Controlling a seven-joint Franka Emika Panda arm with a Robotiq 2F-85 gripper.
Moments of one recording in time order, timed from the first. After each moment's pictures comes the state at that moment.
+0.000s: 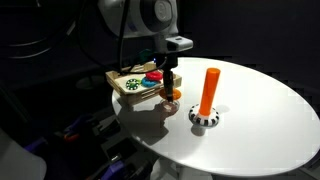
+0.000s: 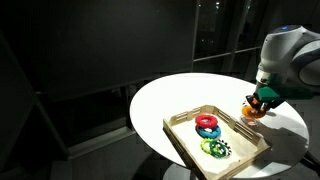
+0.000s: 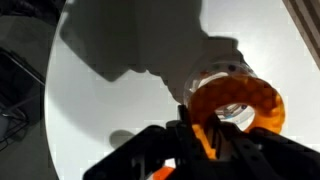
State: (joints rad) arm 0.11 0.19 -0.16 -2.49 -0.39 2.62 1.09
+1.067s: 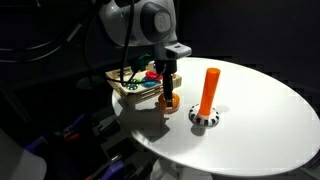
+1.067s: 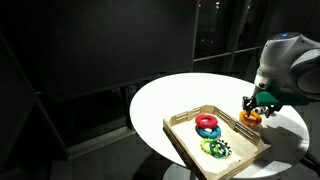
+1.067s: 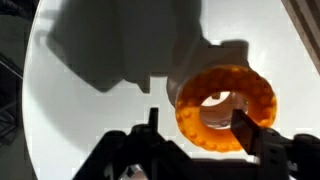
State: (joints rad) arm 0.11 0.25 -0.17 -2.50 -0.38 2.72 1.10
